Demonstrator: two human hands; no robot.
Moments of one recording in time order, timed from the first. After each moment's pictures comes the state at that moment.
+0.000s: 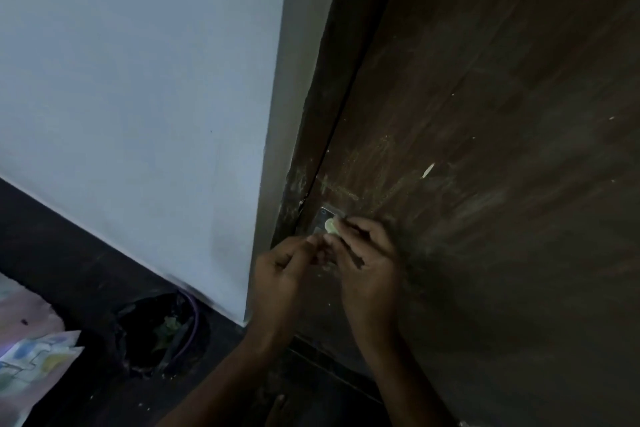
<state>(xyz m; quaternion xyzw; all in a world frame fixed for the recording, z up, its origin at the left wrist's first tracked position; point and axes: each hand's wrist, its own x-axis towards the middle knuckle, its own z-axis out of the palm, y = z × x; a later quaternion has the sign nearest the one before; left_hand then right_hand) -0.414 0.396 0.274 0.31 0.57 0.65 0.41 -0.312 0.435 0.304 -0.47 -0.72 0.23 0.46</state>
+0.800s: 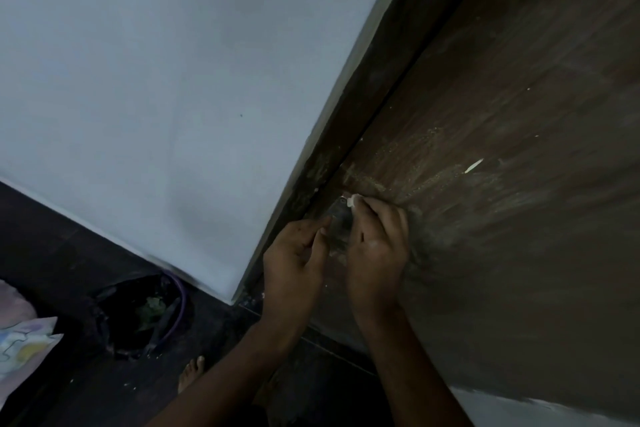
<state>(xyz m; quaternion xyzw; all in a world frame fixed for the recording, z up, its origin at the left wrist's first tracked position) -0.433 0.402 0.261 0.40 0.62 0.61 0.29 -0.340 0.457 0.280 -0.50 -0.76 -0.10 0.41</state>
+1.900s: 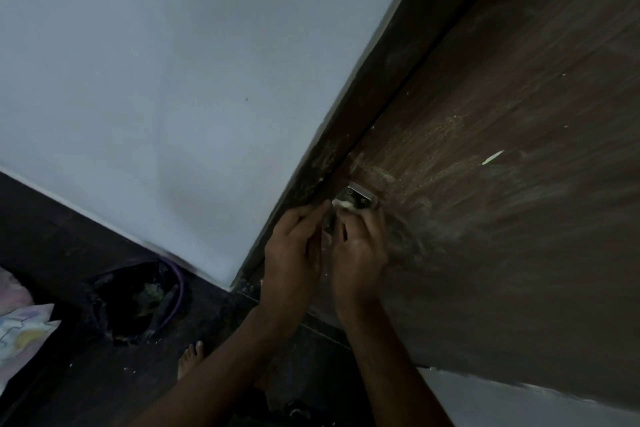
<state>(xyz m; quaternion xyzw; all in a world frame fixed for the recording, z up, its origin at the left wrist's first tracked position) -0.441 0.409 0.236 0.51 0.65 0.54 0.17 -0.356 0.447 0.252 -0.54 -0.75 -0.07 0.38</state>
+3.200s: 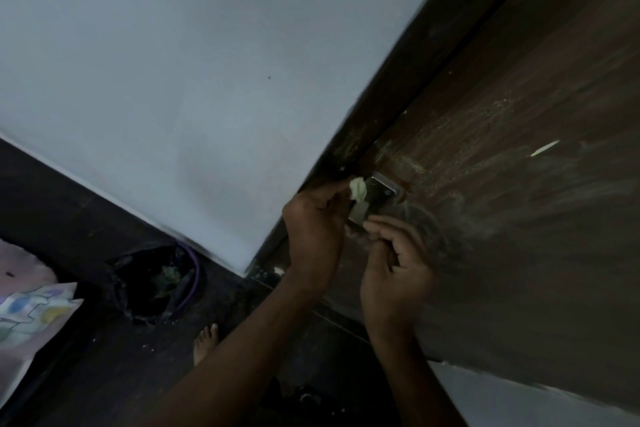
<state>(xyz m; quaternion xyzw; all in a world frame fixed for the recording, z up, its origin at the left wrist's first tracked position) -0.434 0.451 0.225 0.39 0.62 0.66 0.18 -0.339 0.422 0.251 -0.55 -0.64 0.17 0.51</state>
